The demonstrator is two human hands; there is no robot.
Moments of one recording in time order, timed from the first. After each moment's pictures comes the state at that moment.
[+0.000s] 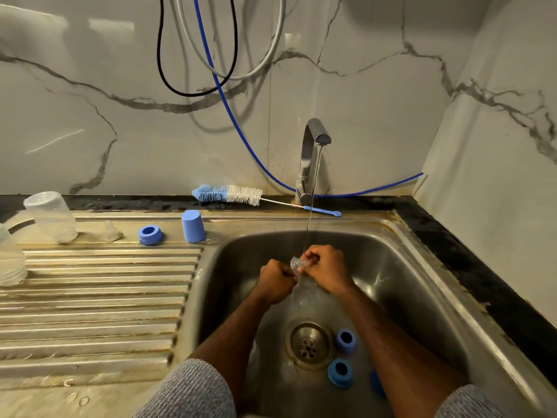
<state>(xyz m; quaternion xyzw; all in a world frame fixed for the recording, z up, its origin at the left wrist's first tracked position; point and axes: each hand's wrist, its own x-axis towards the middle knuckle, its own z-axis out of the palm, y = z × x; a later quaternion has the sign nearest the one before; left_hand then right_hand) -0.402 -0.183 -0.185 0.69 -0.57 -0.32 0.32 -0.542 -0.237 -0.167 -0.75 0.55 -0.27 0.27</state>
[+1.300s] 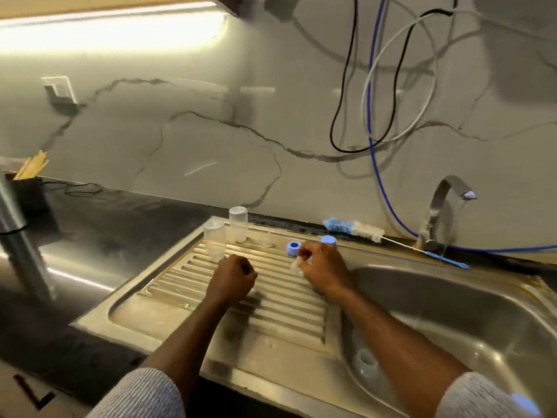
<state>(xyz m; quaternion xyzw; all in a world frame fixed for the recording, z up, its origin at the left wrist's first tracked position) -0.146 0.042 -0.095 0.82 -0.43 -0.06 0.38 -0.316 -0.103 -0.076 -0.87 0.35 -0.29 0.19</state>
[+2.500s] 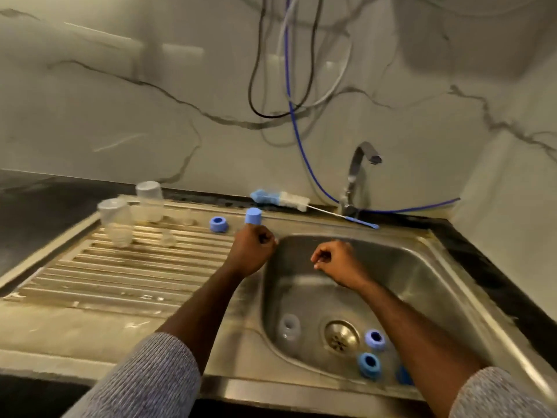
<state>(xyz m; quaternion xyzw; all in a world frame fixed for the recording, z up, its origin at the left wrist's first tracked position) -0.286 -0.074 -0.089 0.70 -0.54 -0.16 0.45 -0.492 -0.180 -0.112 -0.84 0.44 -0.22 0.23</state>
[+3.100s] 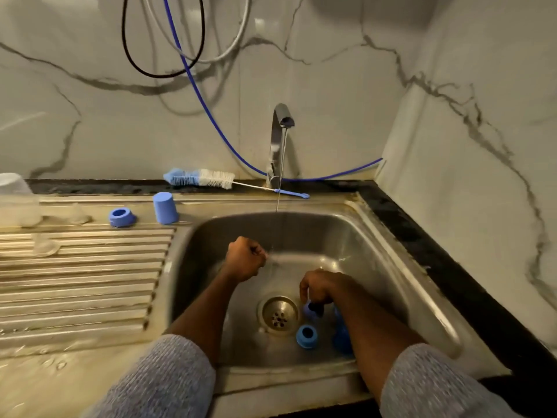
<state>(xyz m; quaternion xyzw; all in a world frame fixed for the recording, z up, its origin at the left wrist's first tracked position) -0.403 -0.158 -0.165 0.69 -0.56 -0.29 0.34 -0.610 -0.211 -0.190 -0.79 0.54 0.22 0.20</state>
